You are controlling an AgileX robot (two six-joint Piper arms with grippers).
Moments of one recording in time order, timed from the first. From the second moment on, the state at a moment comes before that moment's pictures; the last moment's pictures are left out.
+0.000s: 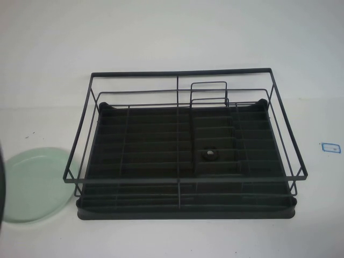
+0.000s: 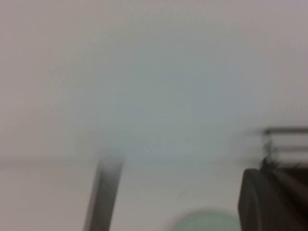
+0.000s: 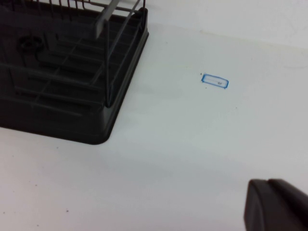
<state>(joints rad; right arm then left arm) 0.12 -0.01 0.03 -0.06 0.44 -0.08 -0.04 0.72 -1.11 0.19 0.71 -0.04</state>
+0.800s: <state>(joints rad) 0.12 -0.01 0.03 -0.06 0.44 -0.08 0.51 1.59 -1.21 -0.69 0.91 0.56</state>
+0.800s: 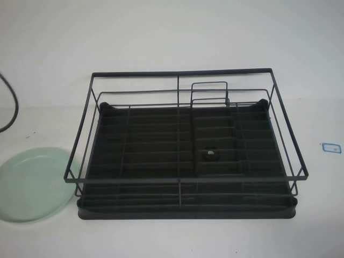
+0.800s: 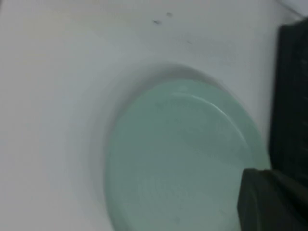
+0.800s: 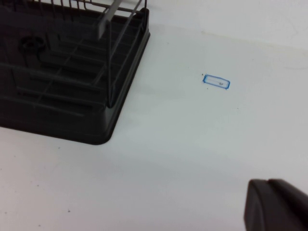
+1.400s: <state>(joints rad) 0.12 -0.01 0.03 -0.06 0.44 -0.08 0.51 1.87 -1.21 -0.63 0.69 0.59</state>
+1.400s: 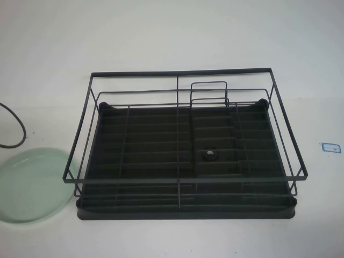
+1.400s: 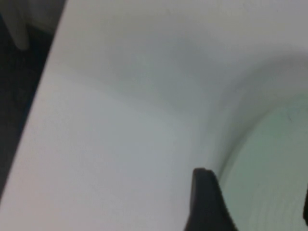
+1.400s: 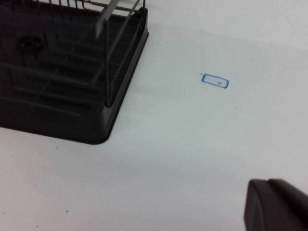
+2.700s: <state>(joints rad) 0.12 -0.01 0.03 -0.06 0.44 -0.08 0.49 2.05 -1.22 -0.76 0.69 0.73</state>
